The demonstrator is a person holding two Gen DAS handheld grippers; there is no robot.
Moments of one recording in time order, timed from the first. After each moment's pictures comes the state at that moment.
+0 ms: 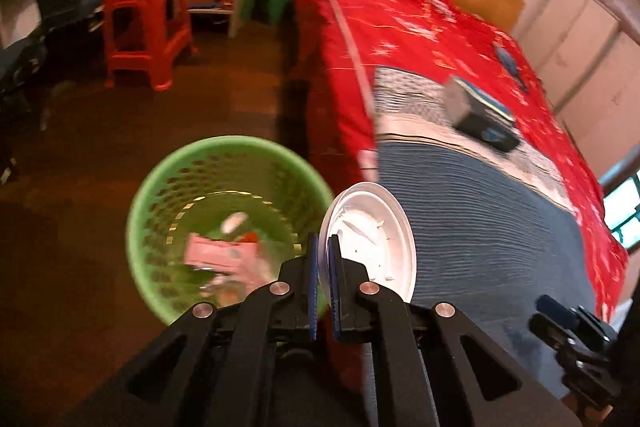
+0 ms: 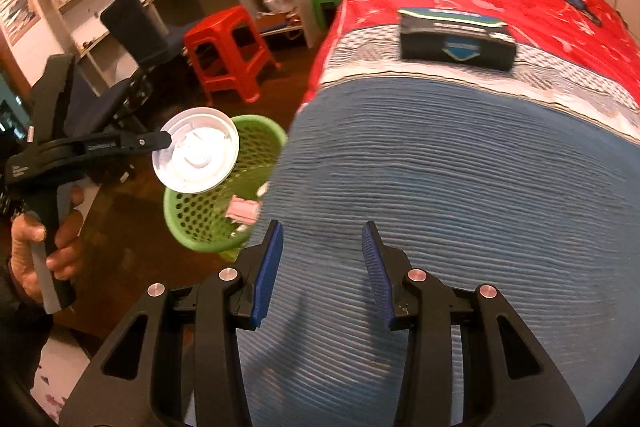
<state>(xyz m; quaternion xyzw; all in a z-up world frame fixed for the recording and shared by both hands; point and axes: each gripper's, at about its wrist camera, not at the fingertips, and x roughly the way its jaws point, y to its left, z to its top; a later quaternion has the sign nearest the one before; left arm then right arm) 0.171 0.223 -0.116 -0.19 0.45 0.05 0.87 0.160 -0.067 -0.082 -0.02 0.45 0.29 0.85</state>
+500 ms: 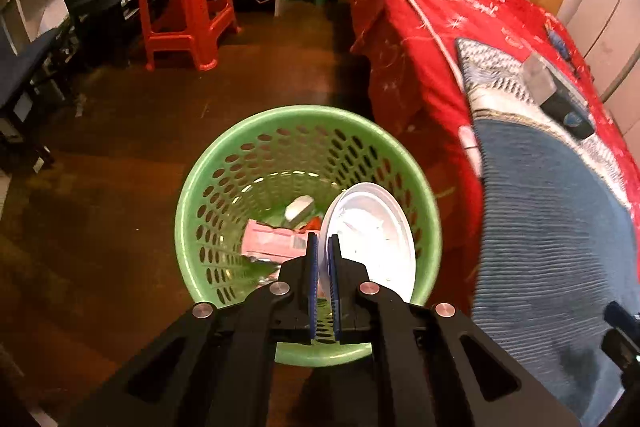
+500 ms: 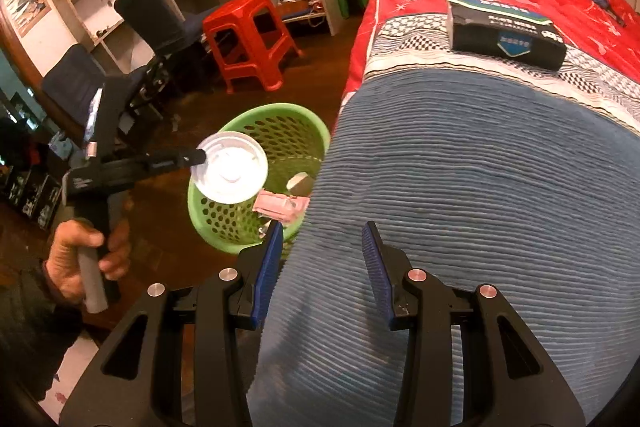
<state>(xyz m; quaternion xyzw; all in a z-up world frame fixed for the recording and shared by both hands) 0.184 0.257 -0.171 -0.15 0.50 0.12 0.85 0.157 -0.019 -0.091 -0.02 0.46 0.31 0.83</state>
